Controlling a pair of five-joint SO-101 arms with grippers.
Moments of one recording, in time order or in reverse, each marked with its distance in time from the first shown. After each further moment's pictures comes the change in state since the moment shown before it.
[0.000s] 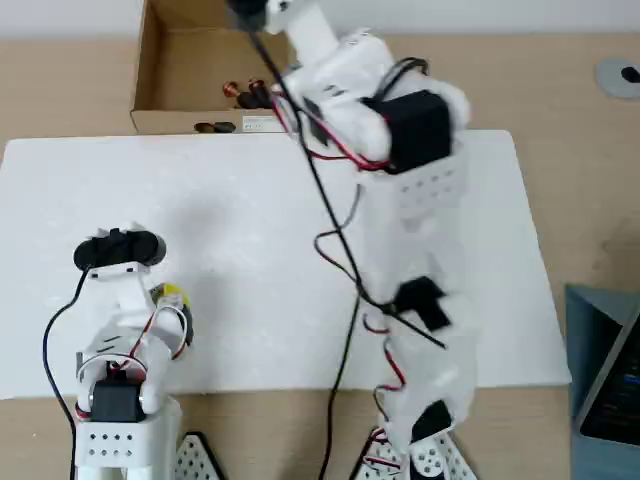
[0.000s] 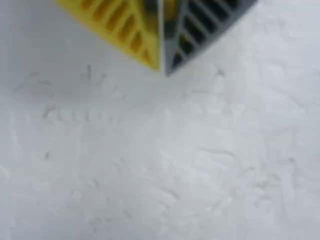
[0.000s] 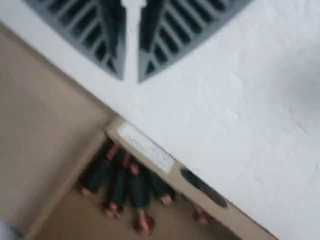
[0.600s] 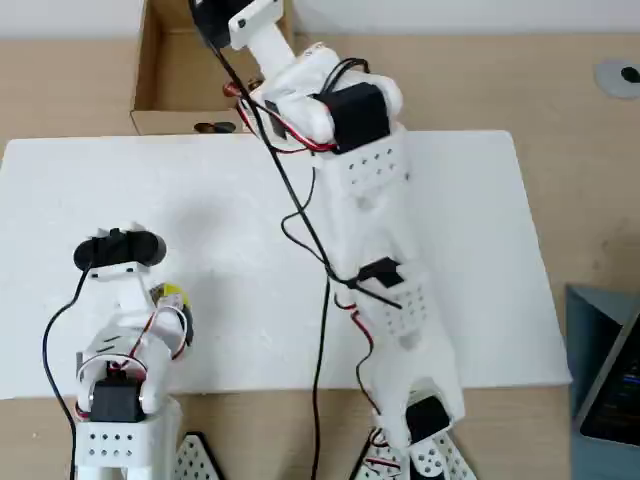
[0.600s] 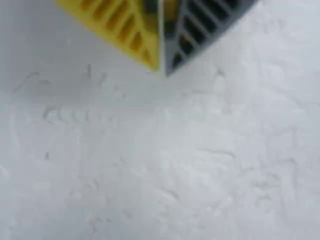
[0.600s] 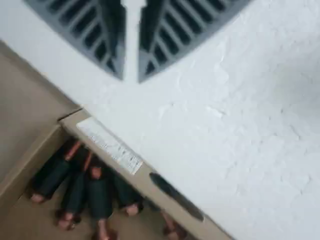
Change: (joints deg) left arm 0.0 0.0 0.0 0.0 0.0; right arm -3.7 21.0 -16.9 -0.2 0.0
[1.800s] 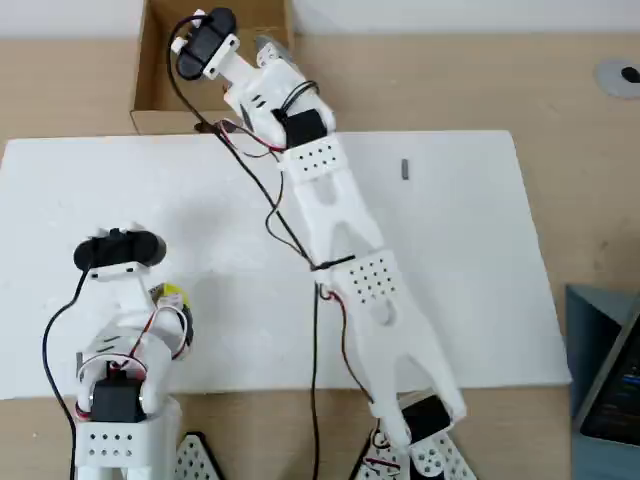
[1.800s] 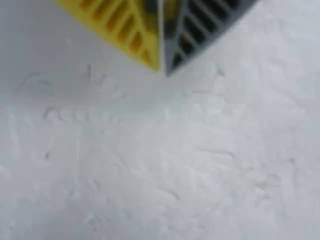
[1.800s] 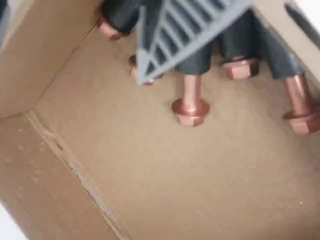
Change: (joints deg) left arm 0.0 0.0 0.0 0.0 0.0; right arm 1.1 31.6 5.5 -53.6 17.5
